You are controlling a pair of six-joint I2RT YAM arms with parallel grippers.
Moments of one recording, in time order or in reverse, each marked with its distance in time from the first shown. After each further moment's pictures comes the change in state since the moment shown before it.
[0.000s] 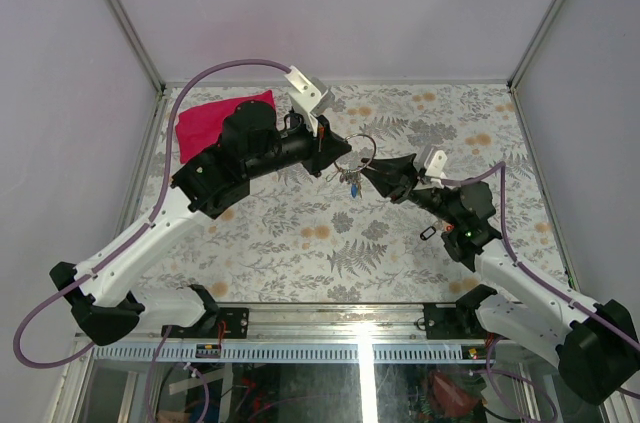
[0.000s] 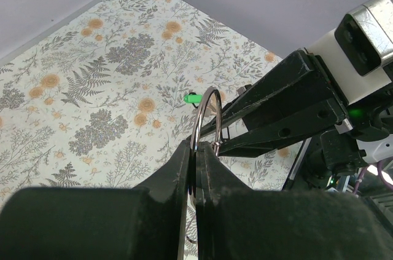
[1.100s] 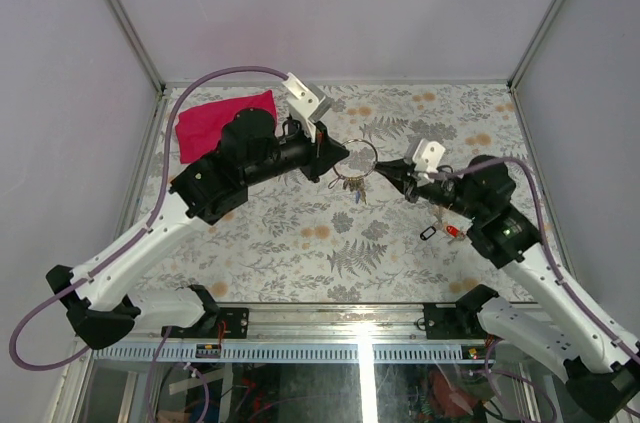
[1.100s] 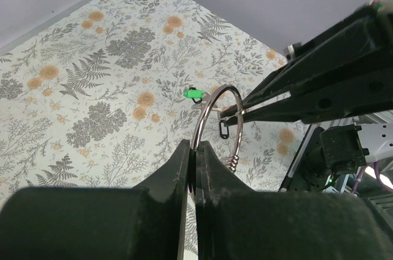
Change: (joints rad) left arm -0.011 -0.030 -0.043 0.003 -0.045 -0.006; right arm 0.014 -0.144 0.287 -0.750 0.050 -0.328
